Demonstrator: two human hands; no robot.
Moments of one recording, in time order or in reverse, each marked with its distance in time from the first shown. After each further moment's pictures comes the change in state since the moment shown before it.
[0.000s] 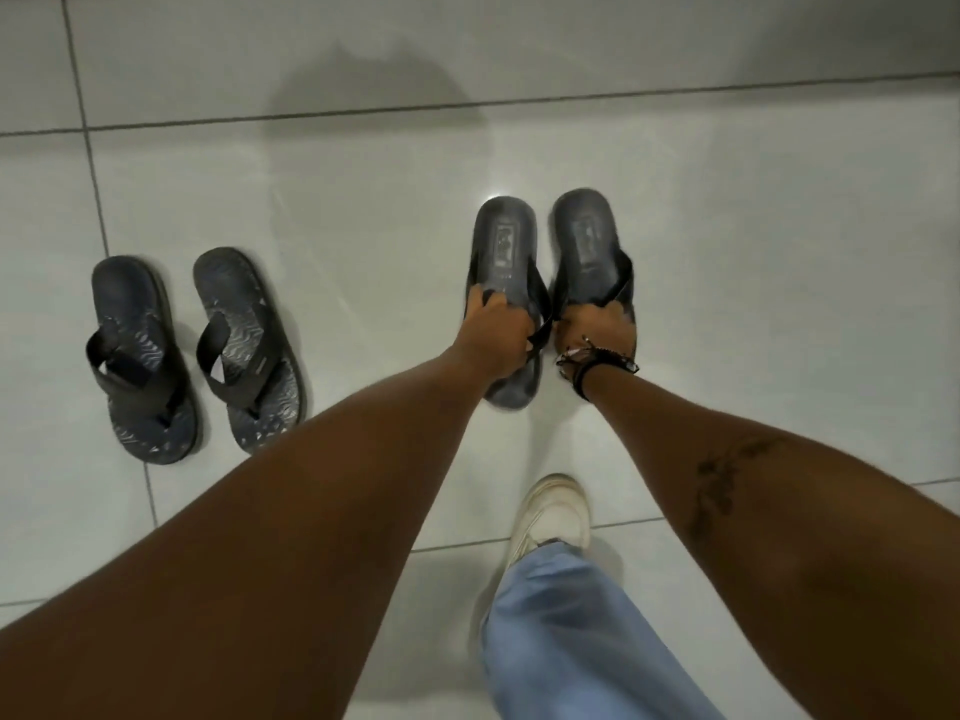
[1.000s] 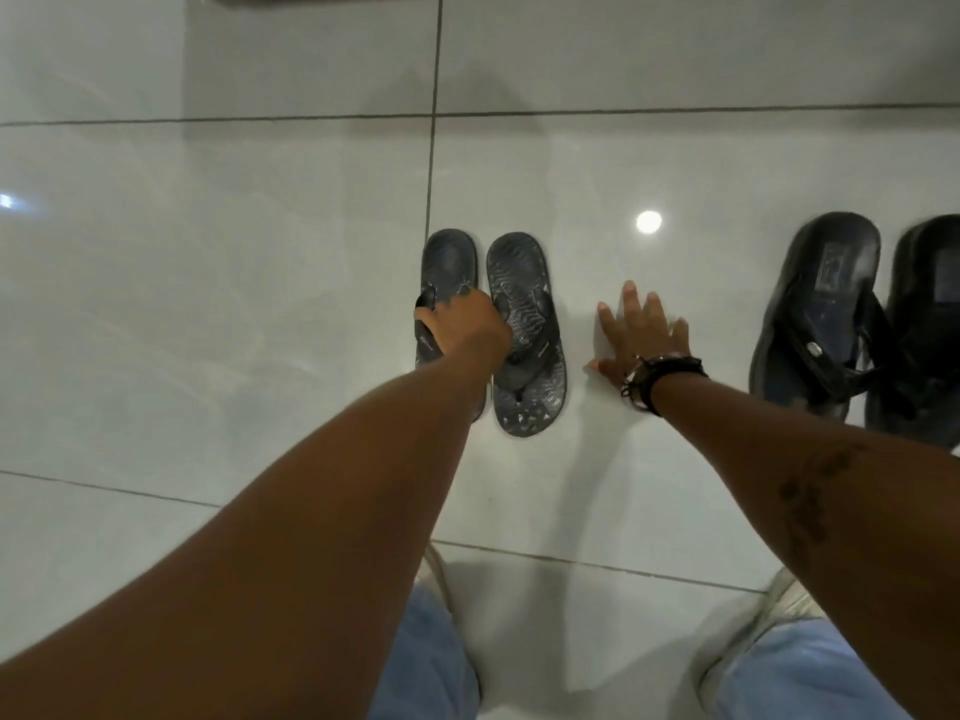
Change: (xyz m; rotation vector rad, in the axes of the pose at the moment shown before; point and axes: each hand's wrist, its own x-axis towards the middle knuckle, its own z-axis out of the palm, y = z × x) left_hand -0.171 -0.298 -0.026 -0.116 0.111 -0.927; right_hand -0.060 -0.255 0.078 -0.376 -0.318 -0.483
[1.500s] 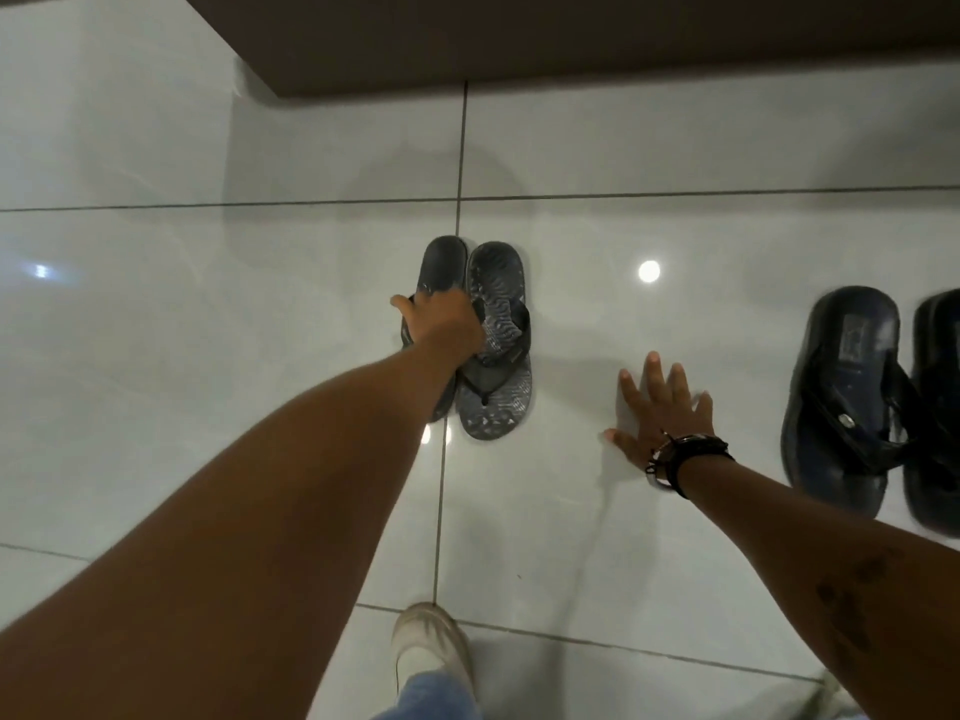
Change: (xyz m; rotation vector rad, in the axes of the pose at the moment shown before) left_hand 0.070 -0.032 -0.082 0.094 0.051 0.143; right_hand 0.004 -0.009 0.012 -0.010 0.048 0.052
